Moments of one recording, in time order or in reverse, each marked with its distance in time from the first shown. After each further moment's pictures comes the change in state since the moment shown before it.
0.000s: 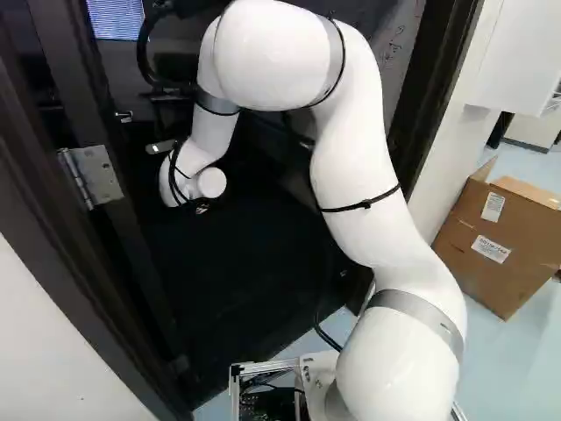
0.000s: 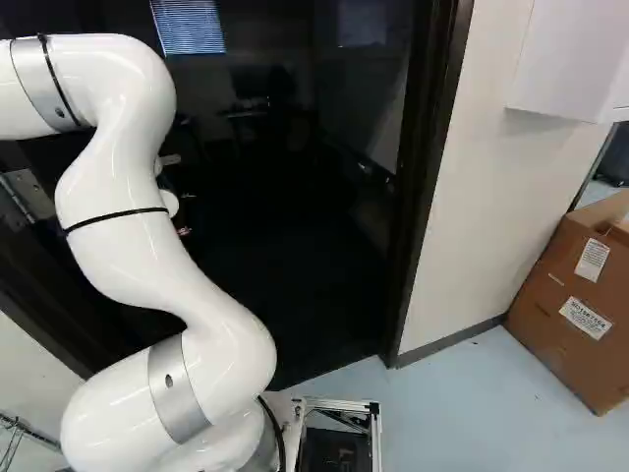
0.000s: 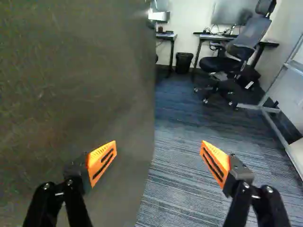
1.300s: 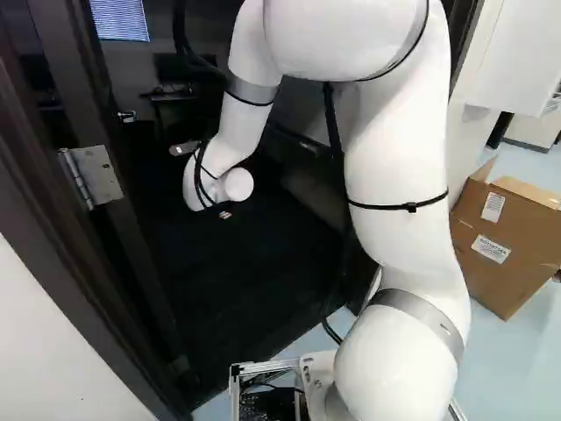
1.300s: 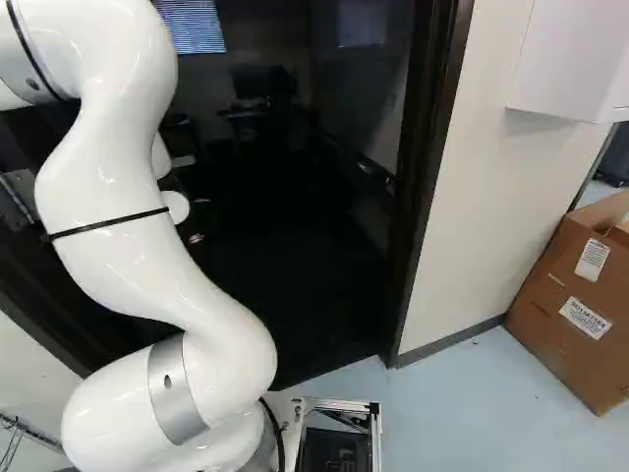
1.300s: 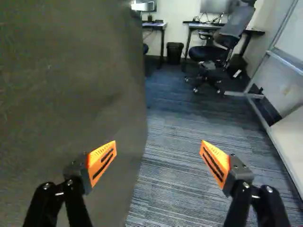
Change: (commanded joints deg) arm -3.5 11.7 15.3 0.0 0.0 0.0
